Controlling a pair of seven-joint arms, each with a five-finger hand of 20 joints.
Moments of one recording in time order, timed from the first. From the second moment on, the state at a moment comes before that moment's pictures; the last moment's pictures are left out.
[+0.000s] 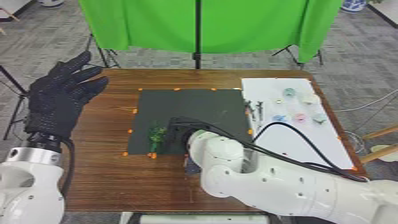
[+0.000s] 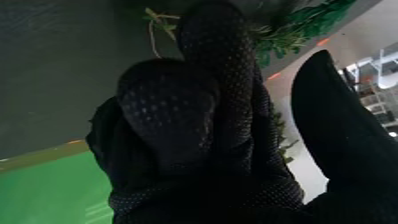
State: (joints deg) left arm 124.2 -44.7 -100.5 -136.1 32.1 21.3 13.7; right arm -47.1 -63.8 14.2 -105.2 -101.2 -5.2 52.0
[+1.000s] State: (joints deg) left arm 124.3 -44.7 -100.5 -136.2 32.1 21.5 13.7; right arm -47.1 -65.4 13.6 -105.4 -105.9 -1.2 61.7
